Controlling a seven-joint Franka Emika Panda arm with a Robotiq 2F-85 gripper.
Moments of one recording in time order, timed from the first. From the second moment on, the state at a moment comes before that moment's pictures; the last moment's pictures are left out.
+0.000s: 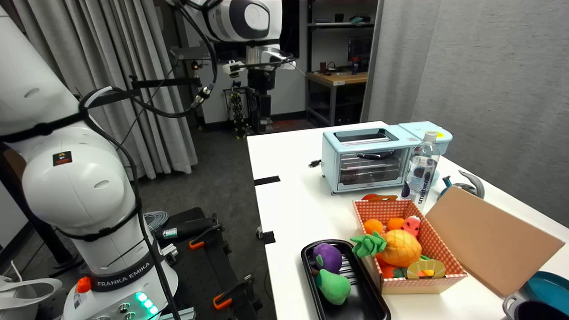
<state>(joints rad) 0.10 -0.24 0.23 -2.31 0.05 1.91 0.58</state>
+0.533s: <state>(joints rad) 0.10 -0.18 0.21 -2.30 0.04 1.94 0.58</state>
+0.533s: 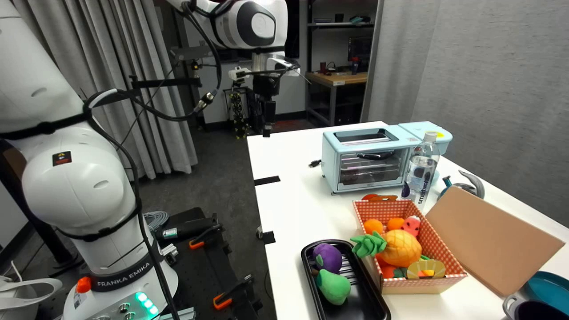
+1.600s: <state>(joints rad) -0.09 0.10 -0.11 -2.16 0.13 2.06 0.60</state>
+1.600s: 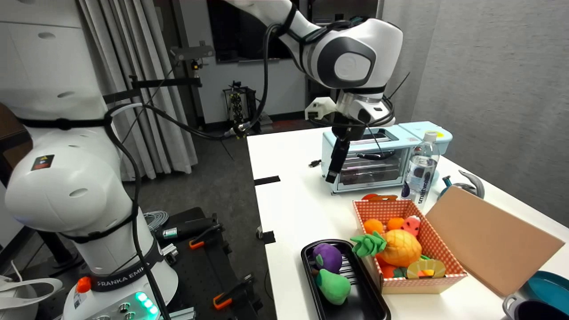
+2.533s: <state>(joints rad) -0.15 0.25 -0.20 -2.02 0.25 2.07 0.63</state>
